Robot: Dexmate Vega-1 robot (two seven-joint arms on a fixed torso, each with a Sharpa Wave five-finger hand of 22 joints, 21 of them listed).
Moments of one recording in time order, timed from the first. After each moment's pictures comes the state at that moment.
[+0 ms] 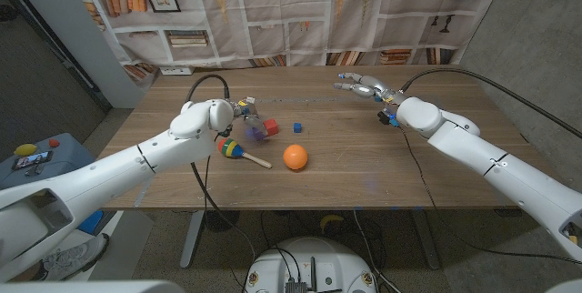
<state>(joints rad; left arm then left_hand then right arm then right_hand) 0.55 0.90 0.84 -2.00 0.58 0.76 -0.51 0.61 -0.05 0.37 -0.15 0.19 0.37 0.09 0.17 0.18 -0.13 0.12 0.18 0.17 -0.17 0.13 0.17 0.17 -0.17 0.09 0.17 0.17 -0.72 -0.80 -0.56 -1.77 0.09 -0.18 0.02 0.55 0.05 0.23 -0.07 0.19 0.14 -0.19 0.24 0.20 -0.05 0.02 0.24 0.23 -0.12 0.10 0.24 0.30 0.16 0.09 0.19 0.16</state>
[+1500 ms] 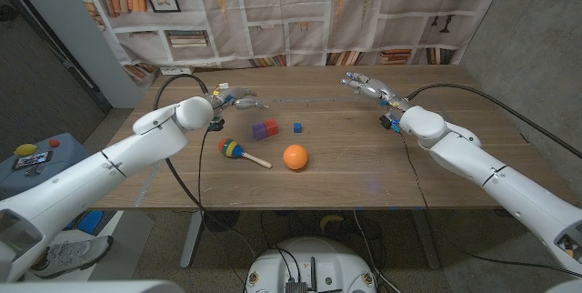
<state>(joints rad) 0.76 0.94 0.53 -1.99 0.11 0.53 -0.12 0.45 0.02 0.34 -0.12 0.18 0.09 0.01 0.17 0.17 -0.17 0.12 0.20 0.17 -0.17 0.12 0.18 0.17 -0.17 0.07 0.19 0.17 -0.80 -0.74 -0.49 -1.68 0.24 -0.03 -0.03 0.49 0.04 0.22 -0.09 0.18 0.10 -0.17 0.19 0.19 0.02 0.02 0.24 0.21 -0.09 0.06 0.24 0.27 0.16 0.04 0.19 0.16</state>
